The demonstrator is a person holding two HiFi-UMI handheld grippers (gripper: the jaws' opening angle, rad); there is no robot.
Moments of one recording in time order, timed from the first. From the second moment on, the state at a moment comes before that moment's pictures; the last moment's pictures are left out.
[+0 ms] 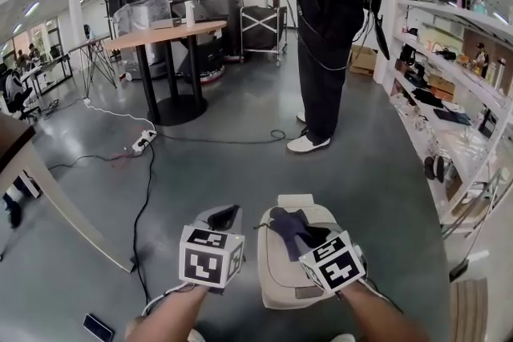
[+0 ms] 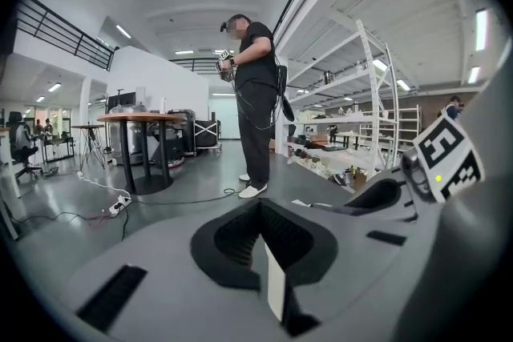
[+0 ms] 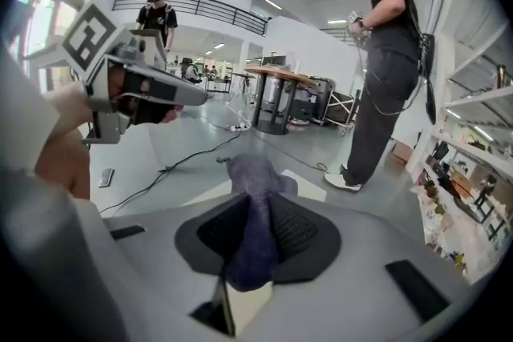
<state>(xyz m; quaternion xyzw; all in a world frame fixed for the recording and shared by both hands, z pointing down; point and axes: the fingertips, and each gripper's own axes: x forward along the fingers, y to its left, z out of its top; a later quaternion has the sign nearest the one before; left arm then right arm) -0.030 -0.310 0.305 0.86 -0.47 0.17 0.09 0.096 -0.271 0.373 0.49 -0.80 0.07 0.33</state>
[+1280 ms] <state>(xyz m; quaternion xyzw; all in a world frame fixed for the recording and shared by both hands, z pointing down) -0.026 -0.242 0.291 0.84 -0.50 0.16 0.07 0.152 -0.216 0.409 0.52 -0.76 0.12 0.37</state>
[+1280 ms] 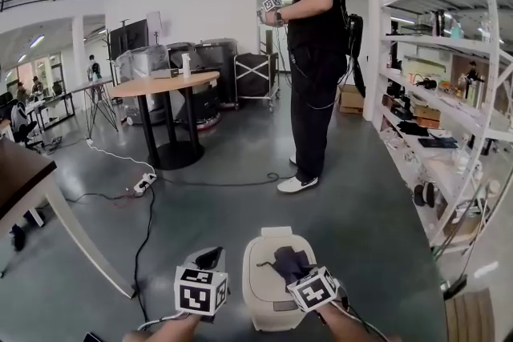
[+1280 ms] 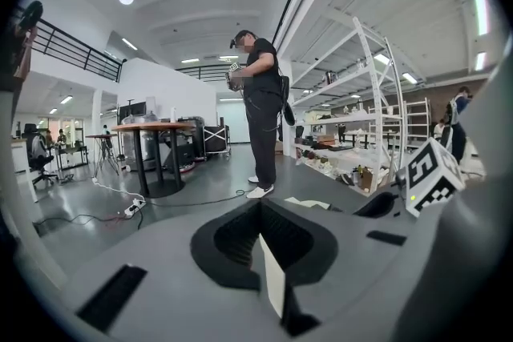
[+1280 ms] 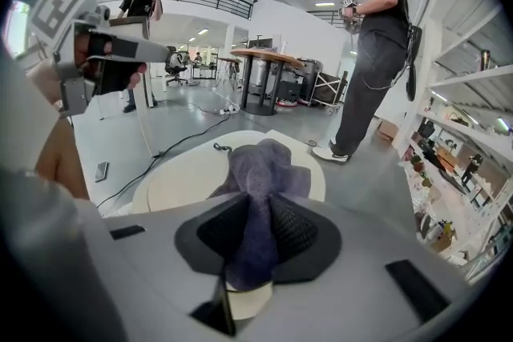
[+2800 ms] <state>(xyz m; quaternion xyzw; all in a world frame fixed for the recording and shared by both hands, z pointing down) -0.056 -0.177 0.260 0.88 -0.45 0.12 0.08 0.073 -0.148 0.406 0.52 -0.78 0.10 0.34</state>
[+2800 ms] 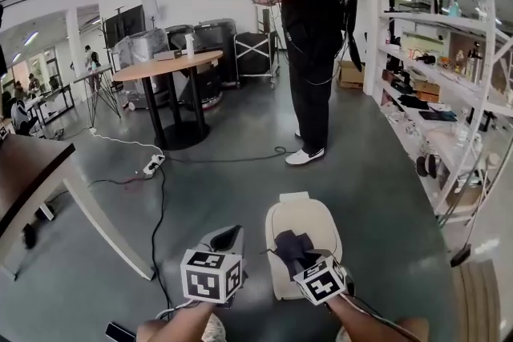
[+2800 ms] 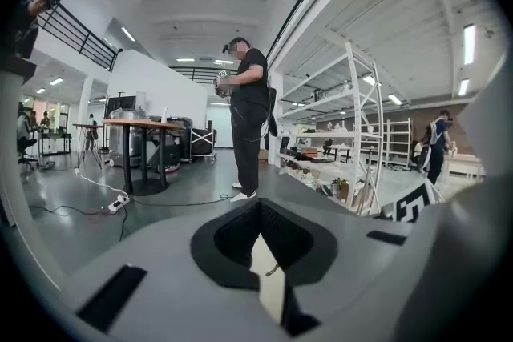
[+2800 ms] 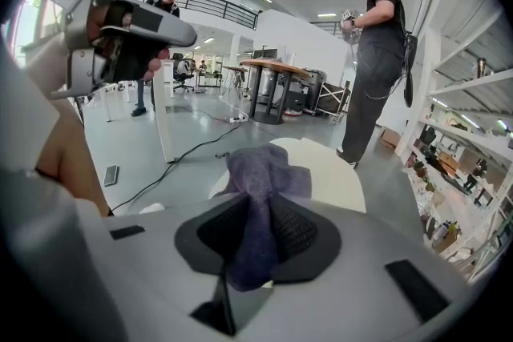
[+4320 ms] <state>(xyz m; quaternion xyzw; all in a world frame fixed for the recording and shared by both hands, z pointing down) -0.061 -0.153 0.270 0.88 -0.46 0.12 0.06 0.095 -0.102 0.369 0.60 -0.78 0.07 0.16</state>
